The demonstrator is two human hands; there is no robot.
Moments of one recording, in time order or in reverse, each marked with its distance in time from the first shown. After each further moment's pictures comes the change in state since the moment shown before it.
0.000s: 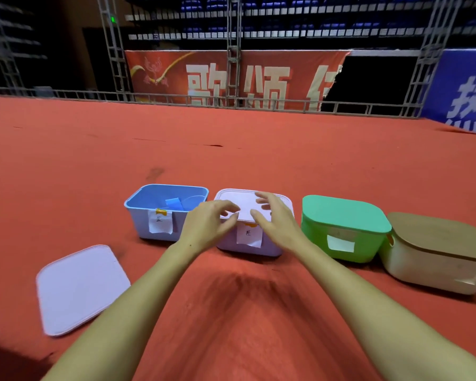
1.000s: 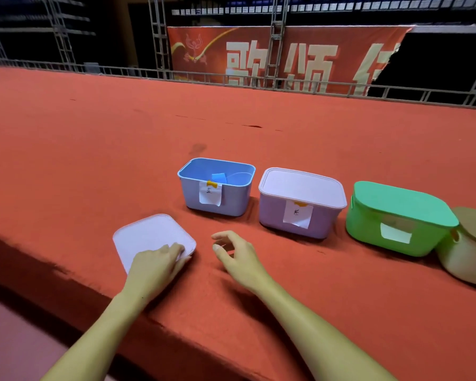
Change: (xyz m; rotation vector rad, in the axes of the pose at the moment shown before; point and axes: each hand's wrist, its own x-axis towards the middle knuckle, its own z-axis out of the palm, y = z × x) left_hand -0.207 -0.188 -0.048 0.597 -0.043 -0.131; right_hand -0.089 -0.094 0.194 0.320 -0.244 0.021
